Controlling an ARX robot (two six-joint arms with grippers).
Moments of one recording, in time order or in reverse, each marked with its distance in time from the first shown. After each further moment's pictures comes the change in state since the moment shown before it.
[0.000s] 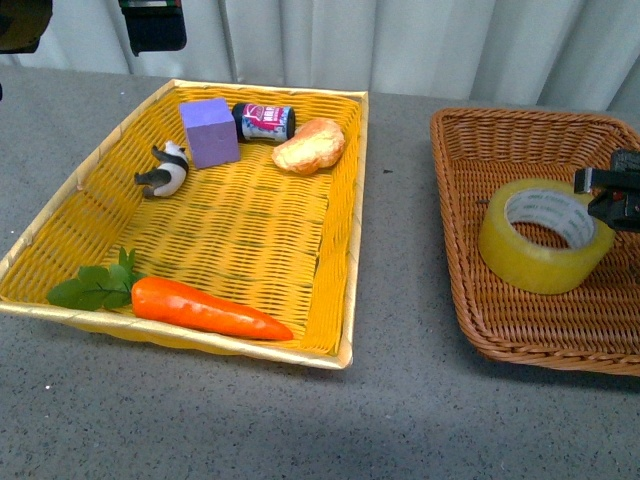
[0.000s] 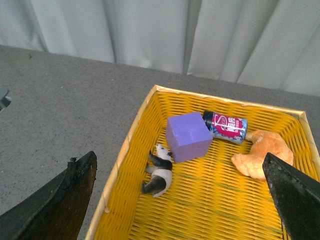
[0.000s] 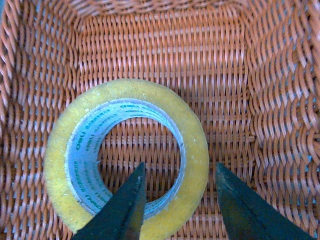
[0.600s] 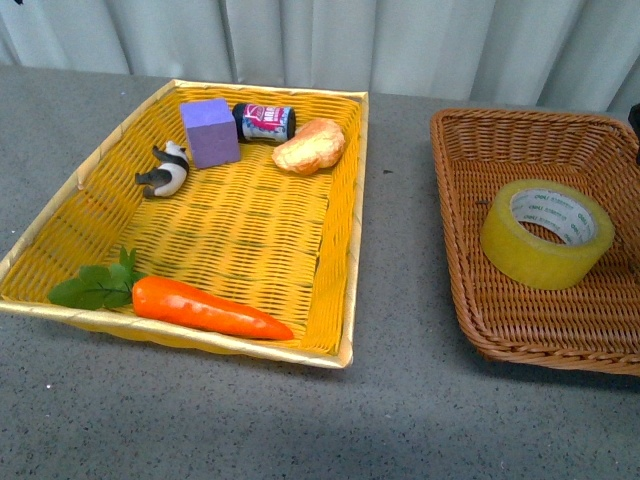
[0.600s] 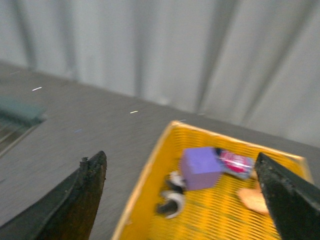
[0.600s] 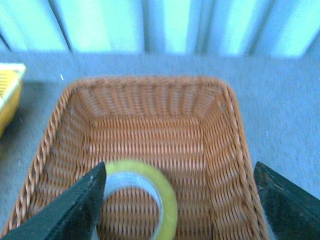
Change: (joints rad) left arm 0.030 -0.168 -0.223 0.284 0.034 0.023; right arm -0.003 -0.136 -0.272 0.602 0.056 -0.091
